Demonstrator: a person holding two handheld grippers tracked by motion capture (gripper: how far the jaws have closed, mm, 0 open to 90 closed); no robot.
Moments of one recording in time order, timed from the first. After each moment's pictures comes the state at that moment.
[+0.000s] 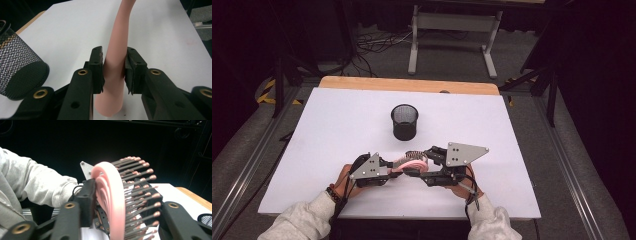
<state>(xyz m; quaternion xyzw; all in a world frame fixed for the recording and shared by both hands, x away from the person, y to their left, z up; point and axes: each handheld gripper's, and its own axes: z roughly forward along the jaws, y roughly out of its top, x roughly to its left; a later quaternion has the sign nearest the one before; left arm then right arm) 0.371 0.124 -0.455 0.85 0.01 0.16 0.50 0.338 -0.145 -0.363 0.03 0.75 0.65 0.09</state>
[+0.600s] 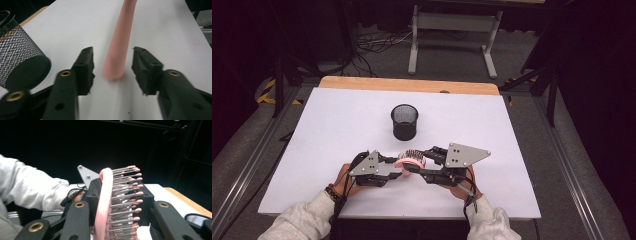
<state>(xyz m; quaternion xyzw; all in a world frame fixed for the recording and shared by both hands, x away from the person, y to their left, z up) 0.377 0.129 -0.457 0.85 0.03 0.15 0.51 0.332 -0.146 -0.357 0.05 0.74 0.65 0.14</state>
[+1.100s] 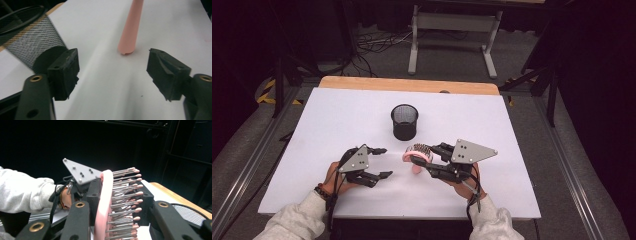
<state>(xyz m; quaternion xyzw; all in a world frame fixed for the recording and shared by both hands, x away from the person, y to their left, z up) 0.379 0.162 -0.447 0.83 0.08 0.18 0.52 0.336 -0.159 -0.356 0.10 0.74 0.65 0.17</state>
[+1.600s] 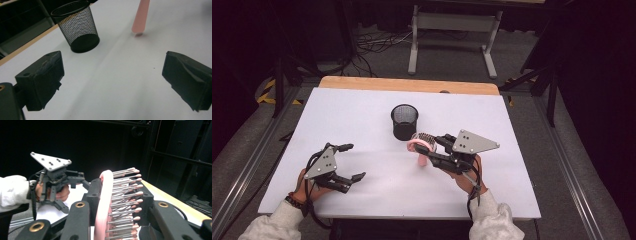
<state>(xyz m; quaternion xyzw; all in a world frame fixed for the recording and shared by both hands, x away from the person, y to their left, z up) 0.355 0.225 -0.448 0.81 0.14 0.23 0.52 0.349 -0.160 -0.345 0.14 0.73 0.63 0.20</state>
